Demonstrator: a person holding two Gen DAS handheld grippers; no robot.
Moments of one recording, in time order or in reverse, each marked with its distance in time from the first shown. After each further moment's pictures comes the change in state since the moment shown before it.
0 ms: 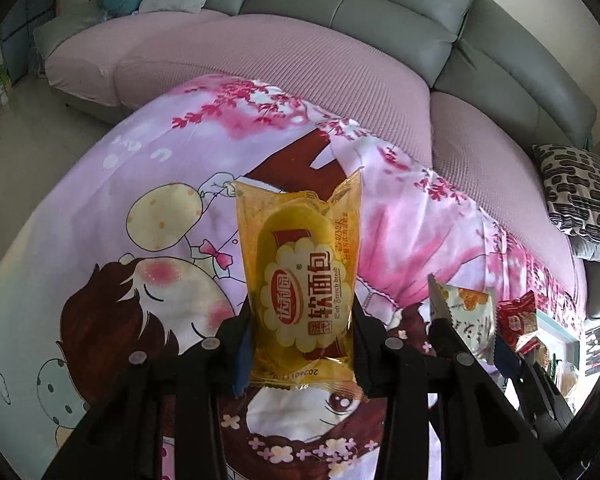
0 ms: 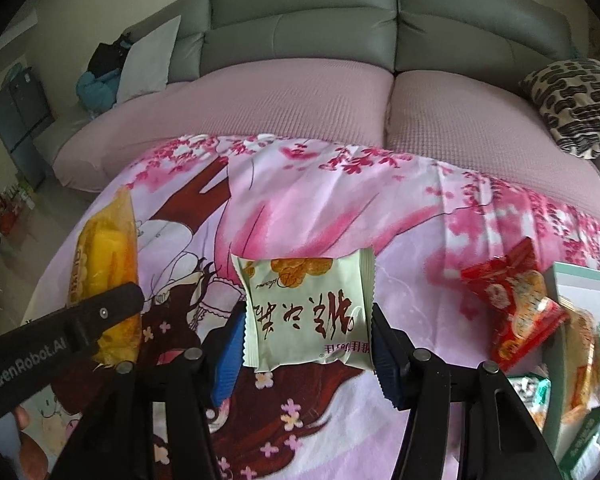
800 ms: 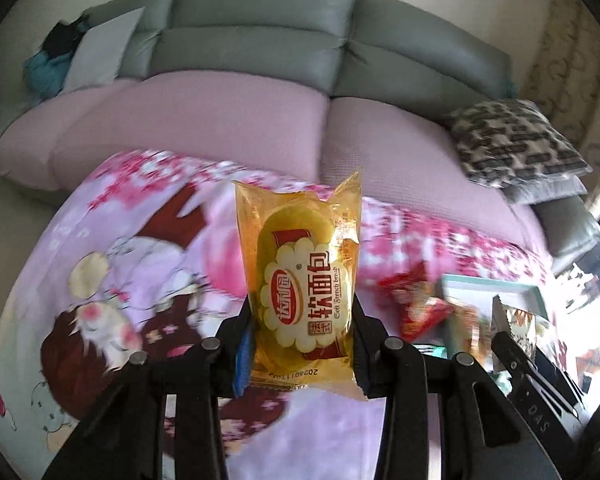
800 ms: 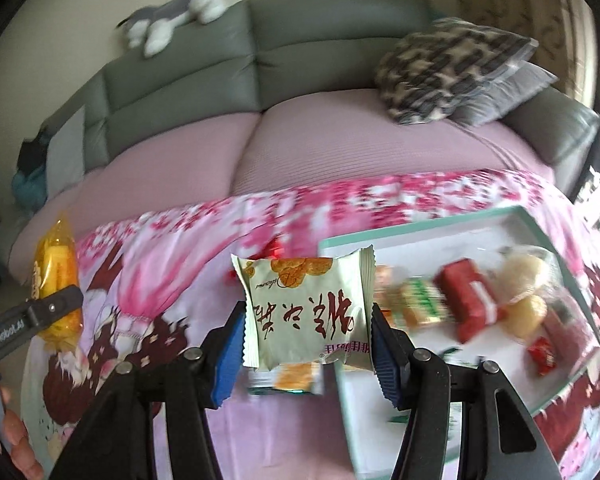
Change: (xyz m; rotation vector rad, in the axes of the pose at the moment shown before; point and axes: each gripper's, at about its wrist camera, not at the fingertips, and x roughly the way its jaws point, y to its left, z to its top) left arm -0.065 -0.119 -0.028 0.280 -0.116 -0.139; right arm -0.121 -0.154 -0.036 0.323 -0.134 -0.196
